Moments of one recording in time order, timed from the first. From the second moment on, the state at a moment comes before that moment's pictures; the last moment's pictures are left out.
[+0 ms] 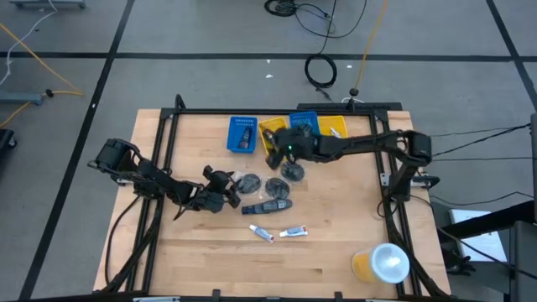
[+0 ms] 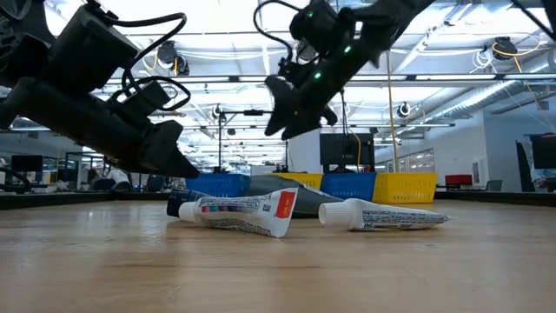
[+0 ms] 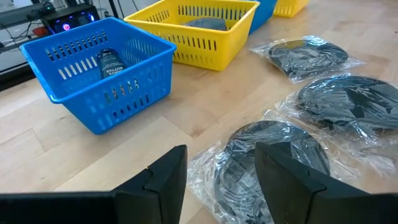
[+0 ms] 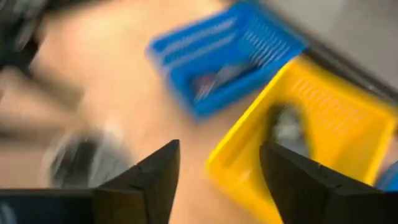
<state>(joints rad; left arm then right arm) -0.29 1.62 0.38 0.55 -0.92 -0.57 -0.19 1.76 1.16 -0.07 0.26 0.28</state>
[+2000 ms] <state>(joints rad) -0.29 1.62 0.38 0.55 -0.91 -0.59 -0.53 1.41 0.74 -0.64 0.71 0.82</state>
